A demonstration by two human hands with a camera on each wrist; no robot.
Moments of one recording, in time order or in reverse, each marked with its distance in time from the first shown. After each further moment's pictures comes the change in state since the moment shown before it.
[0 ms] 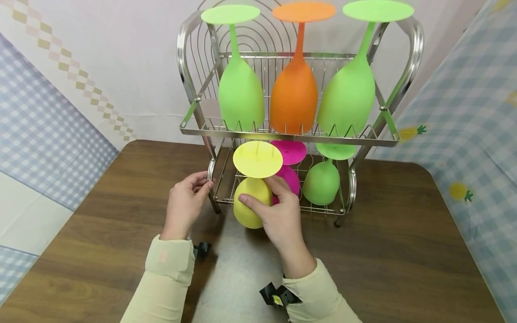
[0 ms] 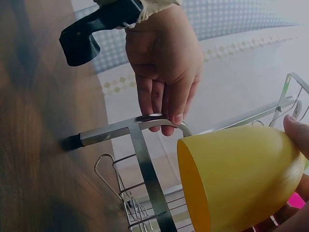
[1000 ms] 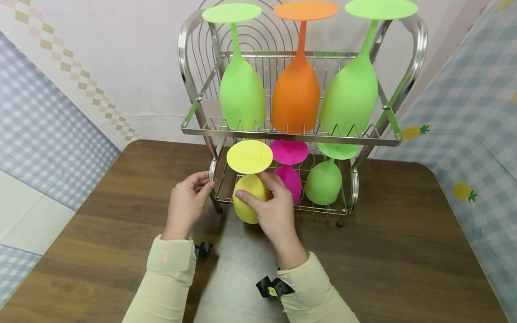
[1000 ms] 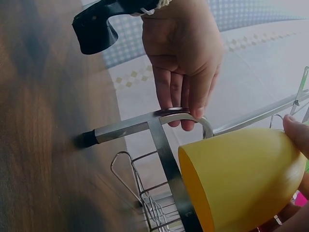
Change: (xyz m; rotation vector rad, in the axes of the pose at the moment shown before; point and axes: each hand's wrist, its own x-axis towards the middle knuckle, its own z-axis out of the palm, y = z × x) left_hand -0.001 0.001 -0.001 0.004 -0.001 0.001; right_hand 0.012 0.013 0.011 -0.103 -0.018 -0.018
